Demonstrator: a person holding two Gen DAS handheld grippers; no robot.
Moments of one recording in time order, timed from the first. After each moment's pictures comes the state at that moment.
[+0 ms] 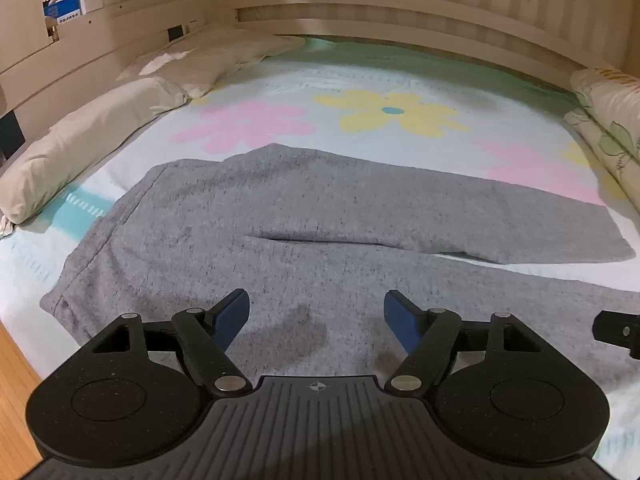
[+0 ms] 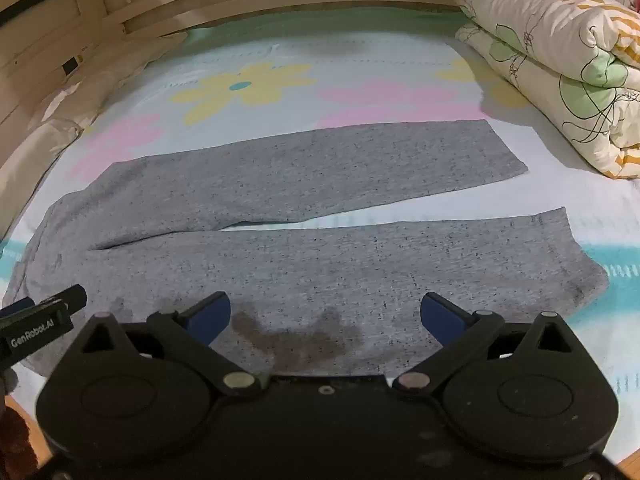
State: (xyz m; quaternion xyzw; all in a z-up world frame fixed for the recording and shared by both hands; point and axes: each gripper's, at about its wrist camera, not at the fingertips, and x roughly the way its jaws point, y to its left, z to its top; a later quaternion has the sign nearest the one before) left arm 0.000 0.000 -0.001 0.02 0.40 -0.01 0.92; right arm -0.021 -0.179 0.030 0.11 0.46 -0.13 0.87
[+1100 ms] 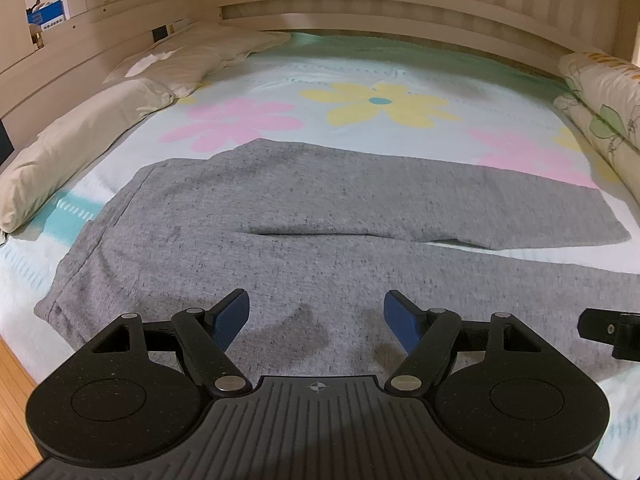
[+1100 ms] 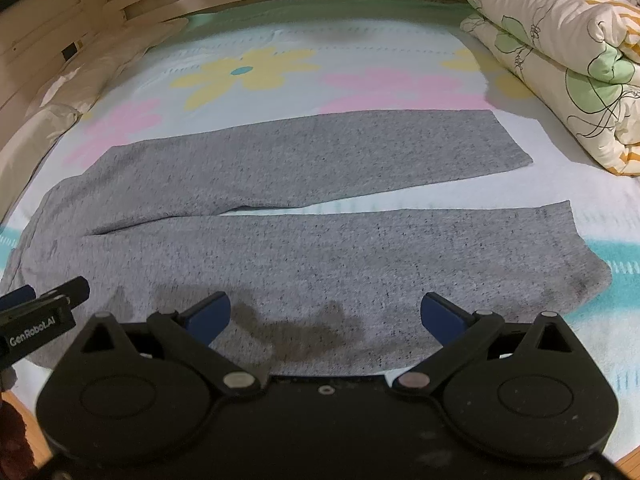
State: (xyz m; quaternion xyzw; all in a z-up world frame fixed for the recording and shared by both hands) left arm 0.002 -0.008 -0.006 0.04 0.40 -0.02 0.91; right arm -0.017 -0.174 0.024 0.10 0.48 -0.13 0.86
